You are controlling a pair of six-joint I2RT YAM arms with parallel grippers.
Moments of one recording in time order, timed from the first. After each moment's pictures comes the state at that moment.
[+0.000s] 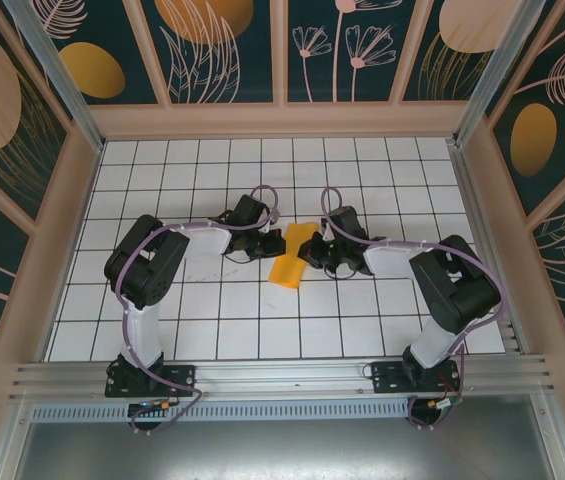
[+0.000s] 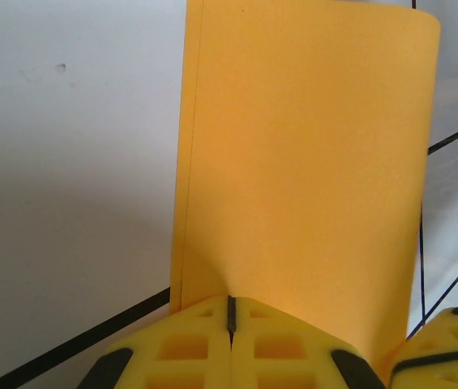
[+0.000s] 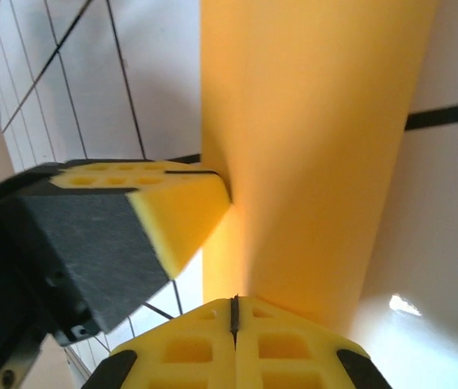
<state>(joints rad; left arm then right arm) -0.58 1.98 1.08 -0.07 0.46 -0.62 0.55 1.67 0.73 0.11 -0.47 0.99</state>
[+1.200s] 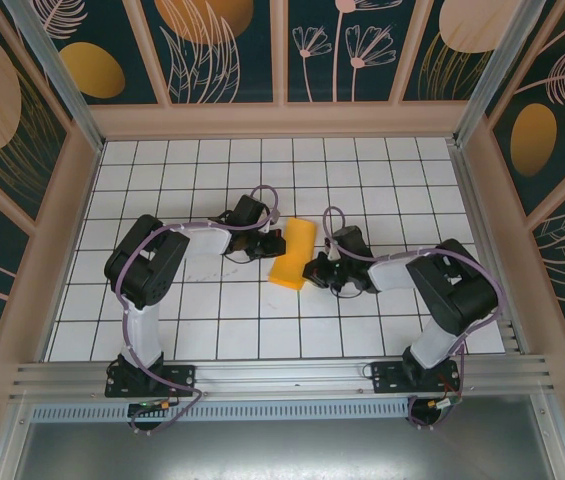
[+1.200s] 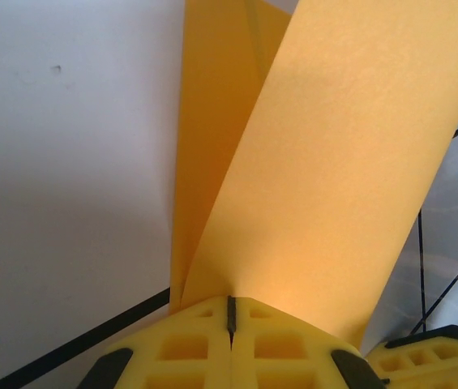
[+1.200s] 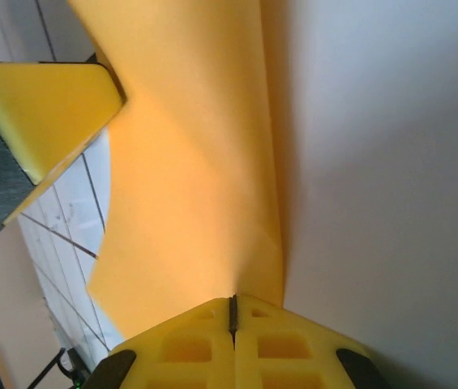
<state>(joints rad) -0.58 1.98 1.08 -0.06 0.47 -0.61 0.56 1.67 0.55 0.27 -0.52 0.99</state>
